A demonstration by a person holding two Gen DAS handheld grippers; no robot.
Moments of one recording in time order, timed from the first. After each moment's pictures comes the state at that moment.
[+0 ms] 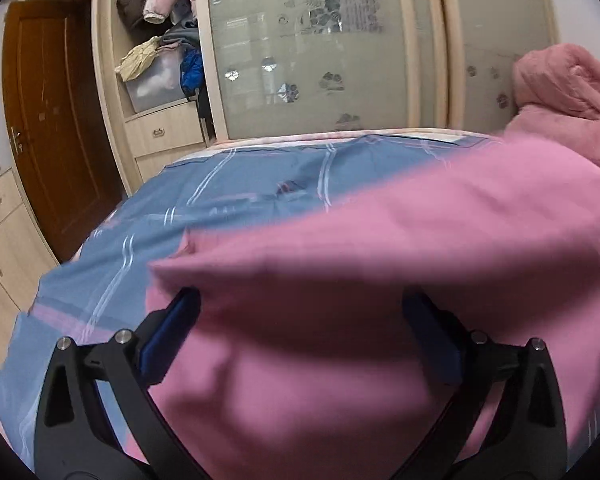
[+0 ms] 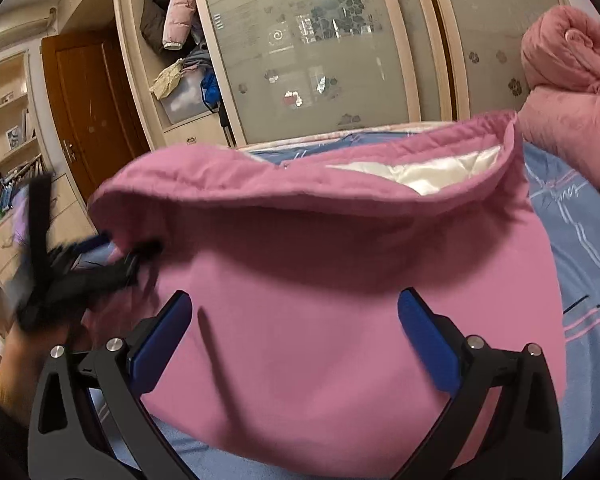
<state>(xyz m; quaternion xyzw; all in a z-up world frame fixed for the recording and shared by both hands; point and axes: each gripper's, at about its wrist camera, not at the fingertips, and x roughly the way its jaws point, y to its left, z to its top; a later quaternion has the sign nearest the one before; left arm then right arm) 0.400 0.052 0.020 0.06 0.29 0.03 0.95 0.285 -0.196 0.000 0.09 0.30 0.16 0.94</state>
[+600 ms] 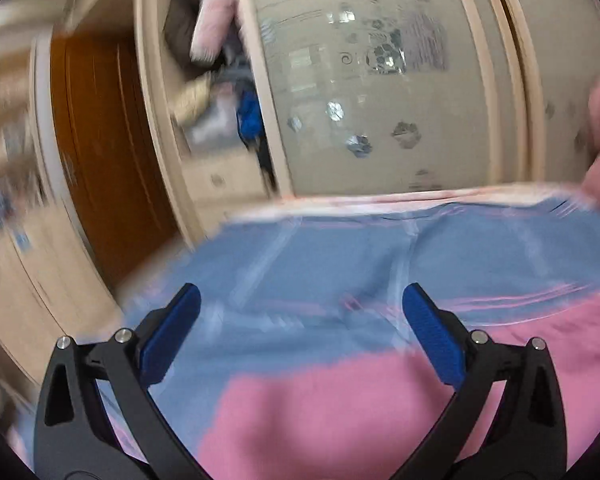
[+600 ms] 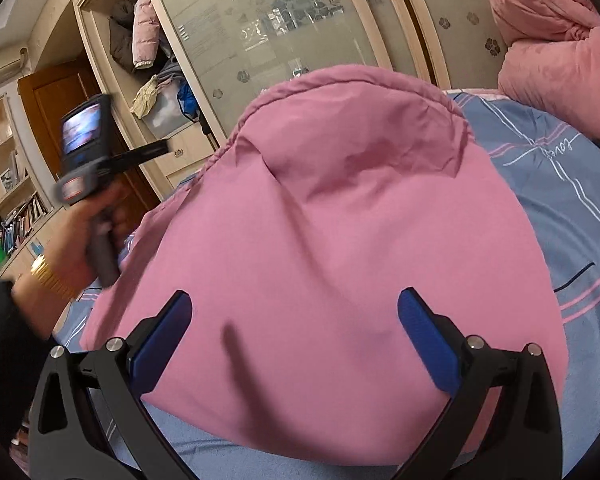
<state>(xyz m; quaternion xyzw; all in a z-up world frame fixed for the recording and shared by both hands) 0.489 0.070 0.086 0.03 0.23 0.13 0.96 0.296 -0.227 -0.003 0.15 0.31 0.15 0.93</state>
